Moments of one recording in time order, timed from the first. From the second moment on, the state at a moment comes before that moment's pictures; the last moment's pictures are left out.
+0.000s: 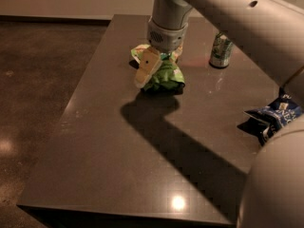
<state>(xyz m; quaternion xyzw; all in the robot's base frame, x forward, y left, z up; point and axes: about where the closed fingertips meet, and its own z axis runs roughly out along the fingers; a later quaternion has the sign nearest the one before) 0.618 -0.031 0.888 -0.44 0.89 0.02 0.10</state>
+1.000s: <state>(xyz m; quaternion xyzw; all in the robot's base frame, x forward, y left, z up) 0.642 -0.033 0.864 -0.41 0.91 0.00 0.09</state>
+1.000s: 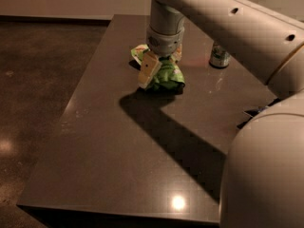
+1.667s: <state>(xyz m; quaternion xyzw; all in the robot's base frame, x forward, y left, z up) 0.633 -0.038 0.884 -0.41 0.90 0.00 0.11</state>
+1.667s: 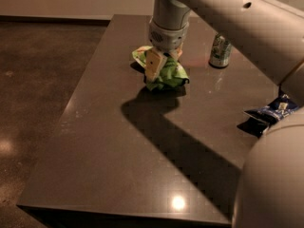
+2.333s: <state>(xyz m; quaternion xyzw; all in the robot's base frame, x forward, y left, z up) 0.604 -0.047 0.943 -0.46 0.88 0.02 0.15</state>
